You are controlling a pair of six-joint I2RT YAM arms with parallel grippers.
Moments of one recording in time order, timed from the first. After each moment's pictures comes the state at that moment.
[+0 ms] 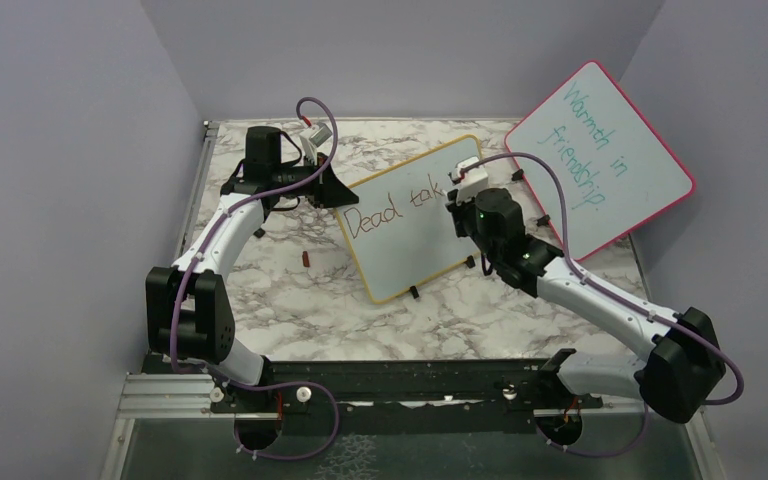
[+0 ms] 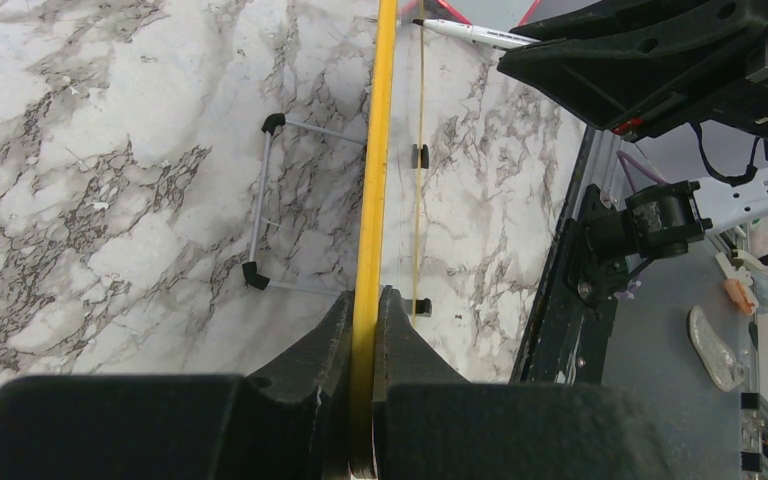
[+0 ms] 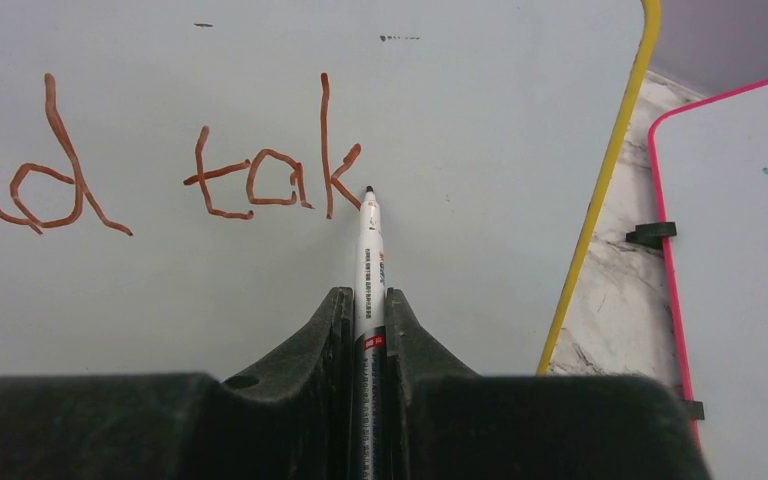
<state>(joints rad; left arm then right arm) -0.13 1.53 1.20 -0.28 1.02 -0.05 0.69 1.21 0.85 0.06 0.34 -0.08</state>
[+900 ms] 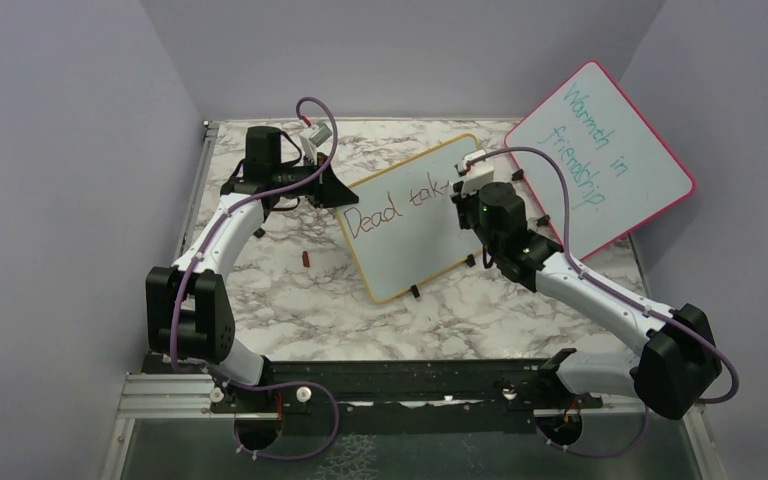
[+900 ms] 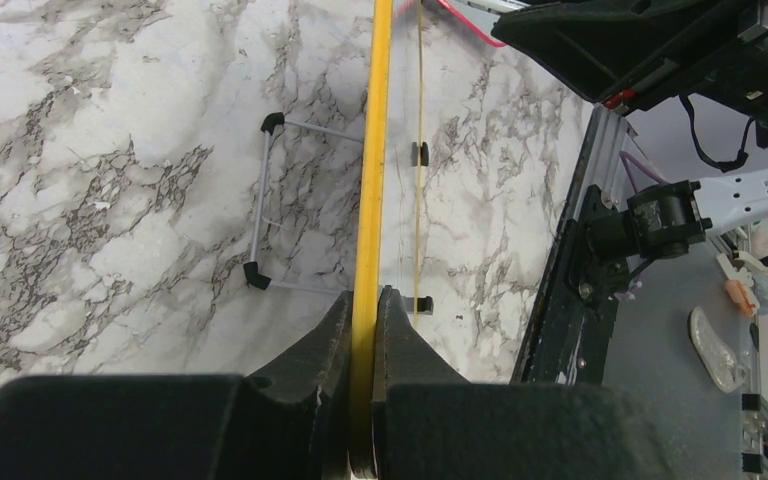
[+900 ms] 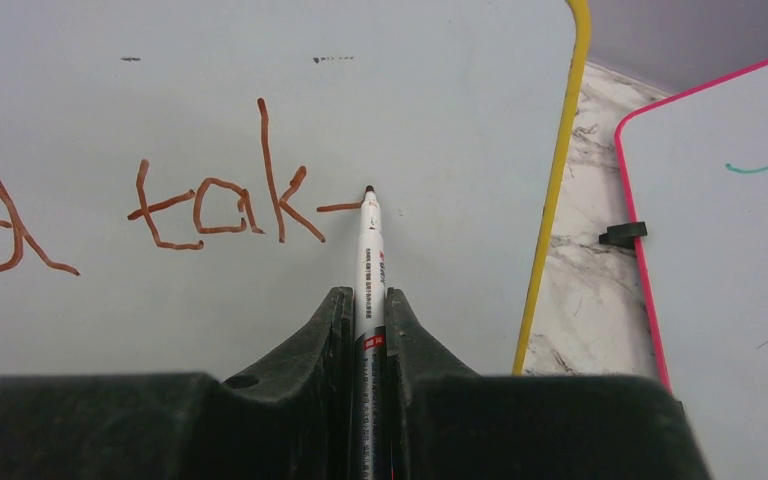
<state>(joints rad) -0.13 1.53 1.20 -0.28 1.02 -0.05 0.64 1.24 0.85 0.10 0.35 -0.08</state>
